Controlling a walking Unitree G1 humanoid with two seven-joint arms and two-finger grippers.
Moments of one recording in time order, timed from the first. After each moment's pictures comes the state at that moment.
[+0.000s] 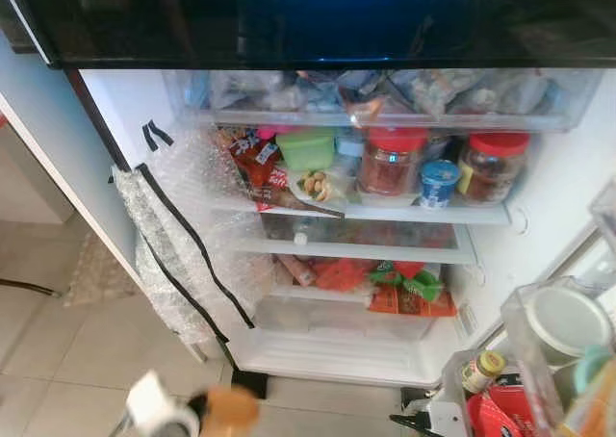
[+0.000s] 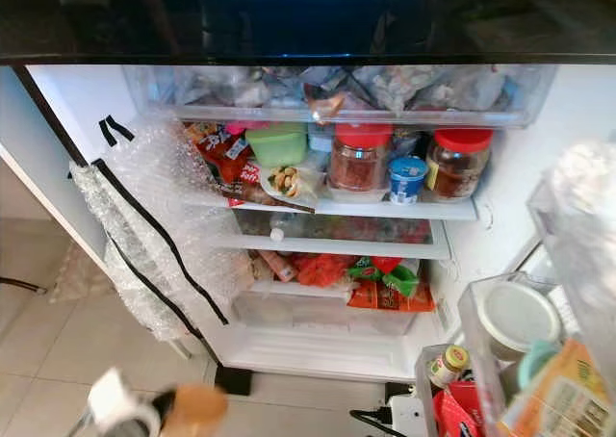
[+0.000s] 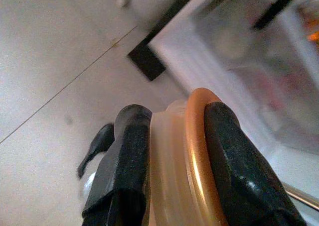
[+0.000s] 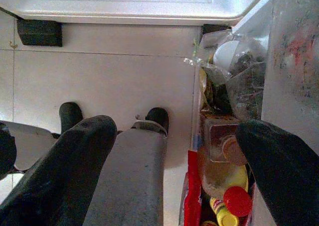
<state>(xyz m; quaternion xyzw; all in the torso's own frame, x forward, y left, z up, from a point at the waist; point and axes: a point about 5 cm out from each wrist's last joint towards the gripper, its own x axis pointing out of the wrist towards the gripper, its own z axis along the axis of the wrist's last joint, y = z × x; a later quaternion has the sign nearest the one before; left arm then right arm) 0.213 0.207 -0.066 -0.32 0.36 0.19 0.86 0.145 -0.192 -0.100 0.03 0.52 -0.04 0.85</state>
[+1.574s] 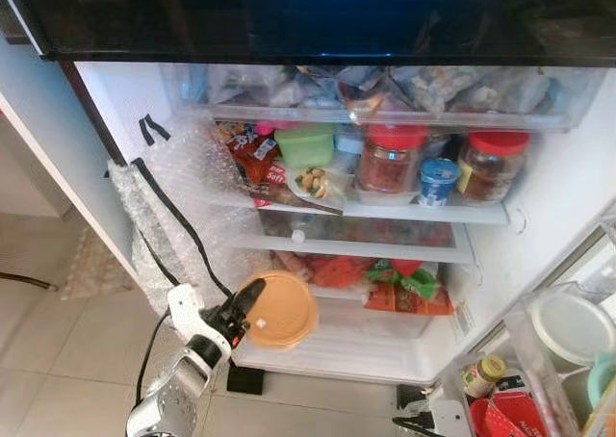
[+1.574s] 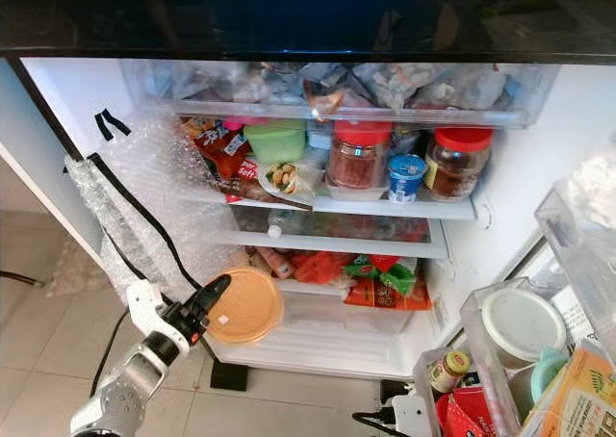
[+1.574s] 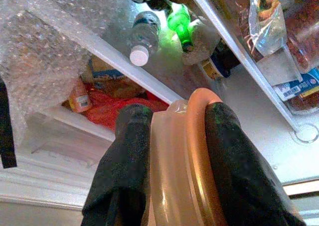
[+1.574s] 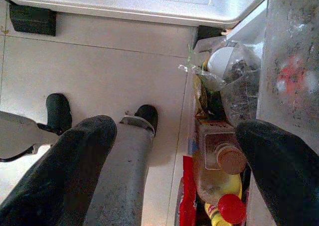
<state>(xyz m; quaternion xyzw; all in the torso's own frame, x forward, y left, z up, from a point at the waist) 0.270 0.157 0.035 -0.36 0.11 -0.16 0.91 0.146 -0.199 -0.099 0.00 0.52 -0.02 0.85</state>
